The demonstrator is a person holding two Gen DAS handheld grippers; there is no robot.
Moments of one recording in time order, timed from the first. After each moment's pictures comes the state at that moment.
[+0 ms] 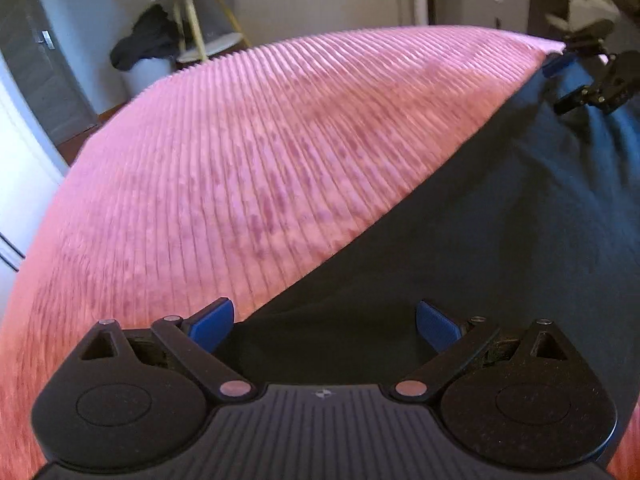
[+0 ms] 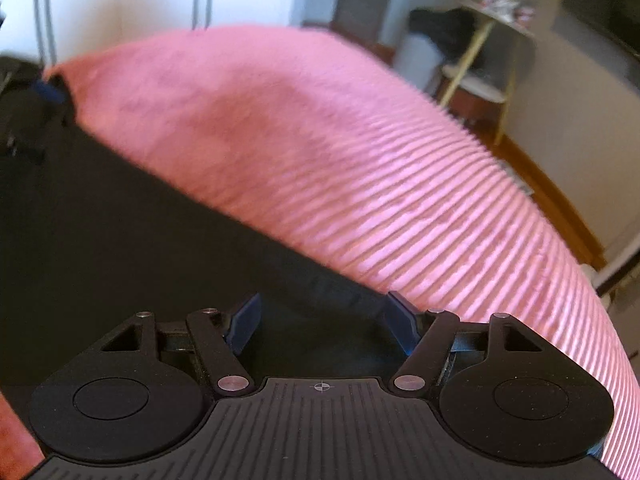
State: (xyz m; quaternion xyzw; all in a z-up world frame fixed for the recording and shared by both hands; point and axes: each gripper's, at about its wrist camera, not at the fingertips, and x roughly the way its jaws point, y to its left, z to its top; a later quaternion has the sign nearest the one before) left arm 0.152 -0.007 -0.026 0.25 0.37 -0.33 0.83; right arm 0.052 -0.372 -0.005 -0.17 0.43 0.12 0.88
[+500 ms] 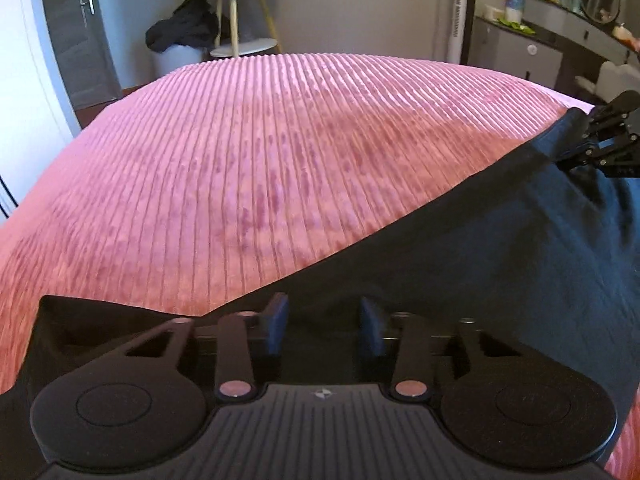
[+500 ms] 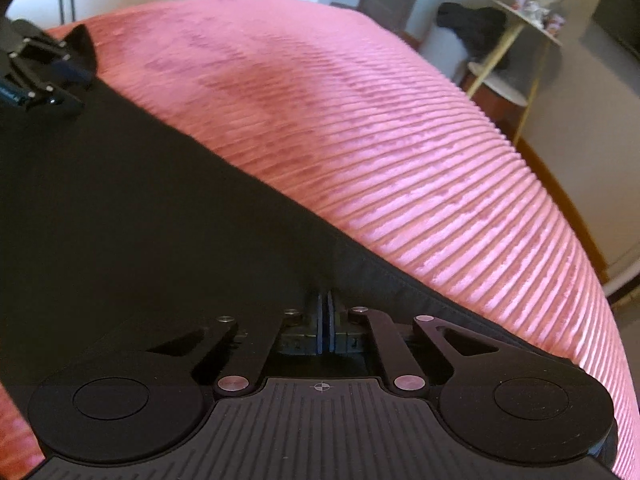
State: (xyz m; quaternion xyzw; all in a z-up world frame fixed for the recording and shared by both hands) left arm 0.143 -0.009 -0.036 0.15 0.36 -0.30 0.87; right arm 0.037 -0.338 -0.012 -0.21 0.41 0.10 0.88
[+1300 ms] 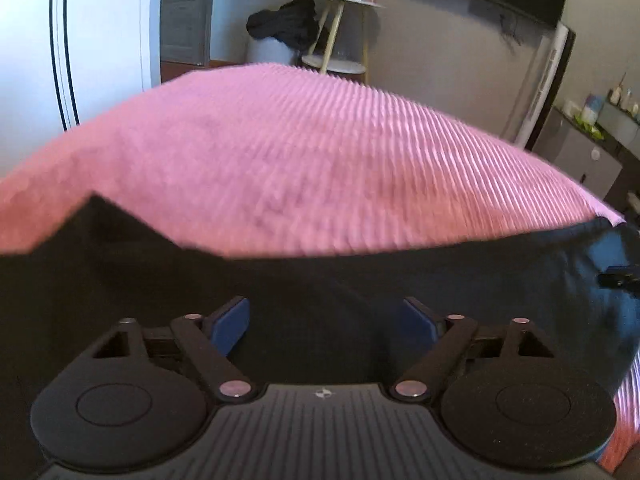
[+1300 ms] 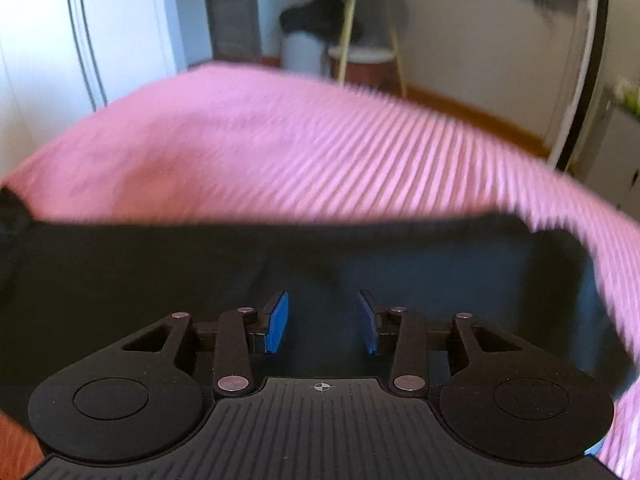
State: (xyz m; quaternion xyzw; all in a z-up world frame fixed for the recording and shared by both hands) left arm 0.095 -0.007 -0.026 0.00 0.38 -0.19 0.91; right arm -0.023 -0.377 -0.015 0.00 0.41 -0.05 0.91
